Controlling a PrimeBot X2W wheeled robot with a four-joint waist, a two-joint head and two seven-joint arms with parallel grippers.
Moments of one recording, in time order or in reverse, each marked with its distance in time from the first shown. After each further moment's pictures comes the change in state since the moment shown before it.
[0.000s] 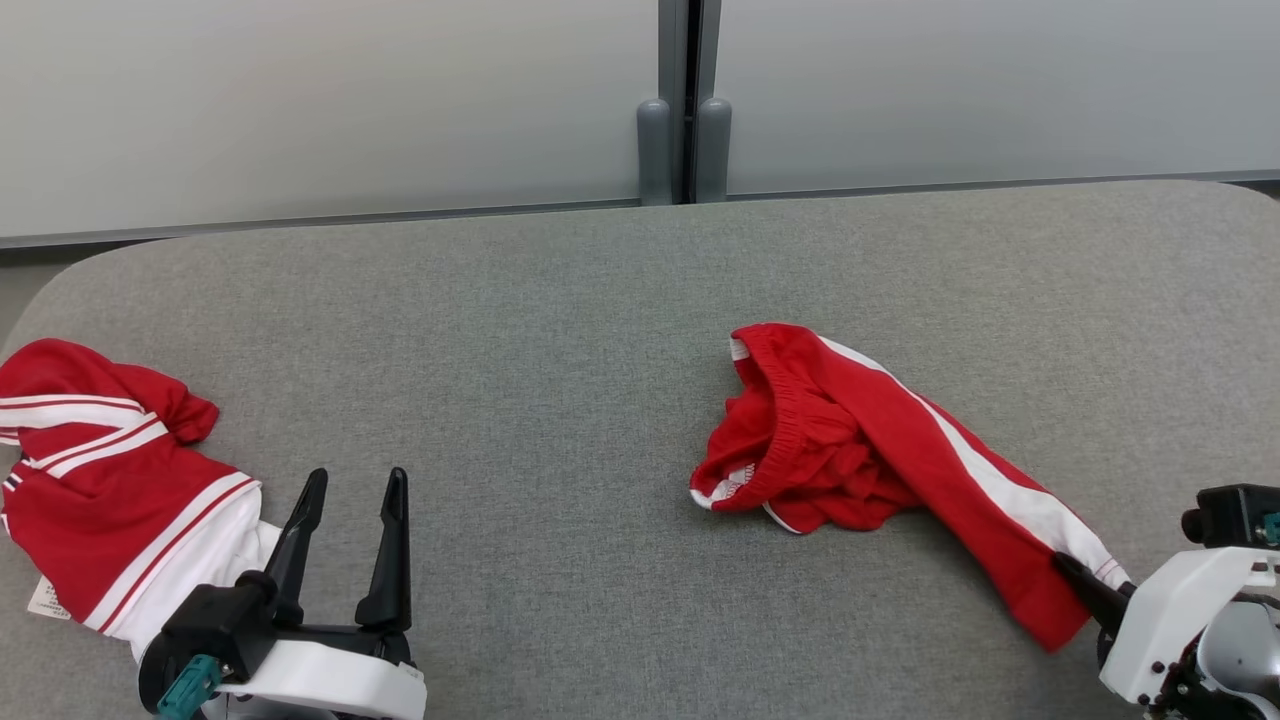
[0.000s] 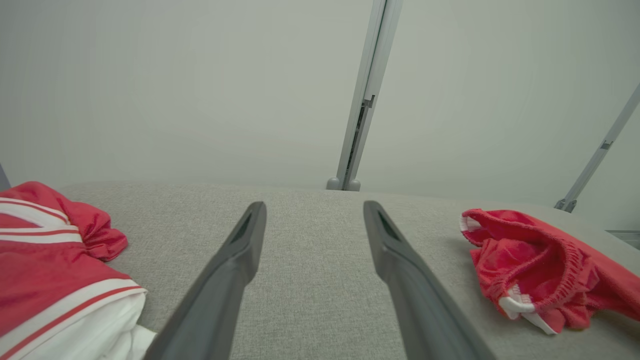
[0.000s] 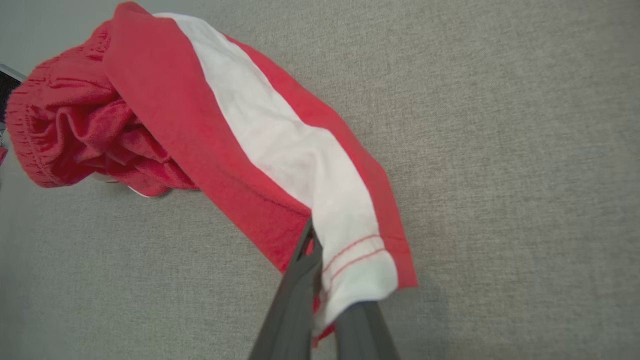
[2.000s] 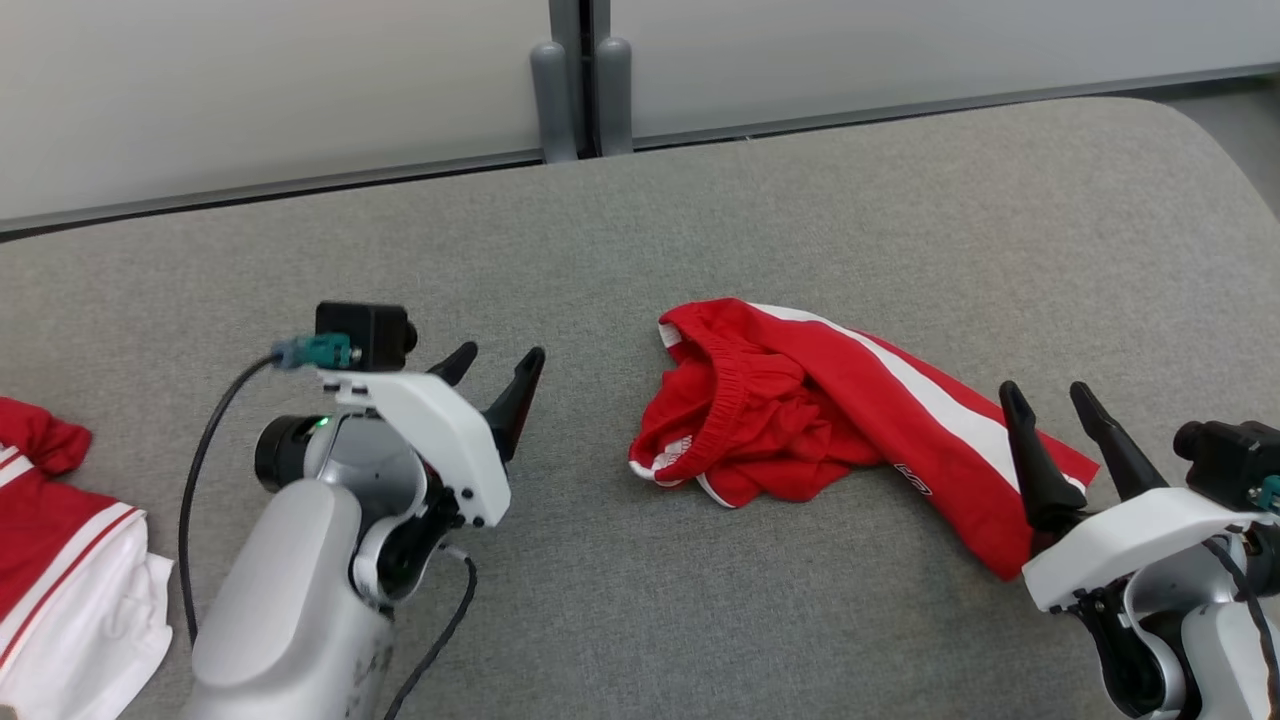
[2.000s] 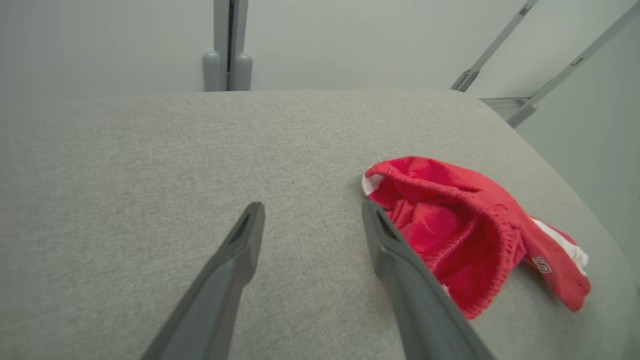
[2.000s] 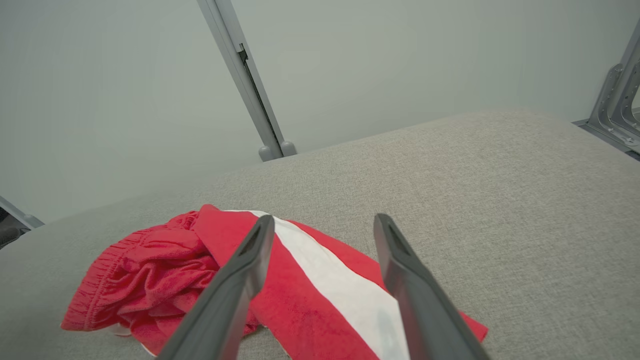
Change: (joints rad) left arm -0.413 -0.006 -0.156 0.186 -0.182 -0.030 0.590; right arm -0.052 0.245 -0.150 -0.118 -0.341 0.000 -0.343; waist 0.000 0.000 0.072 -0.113
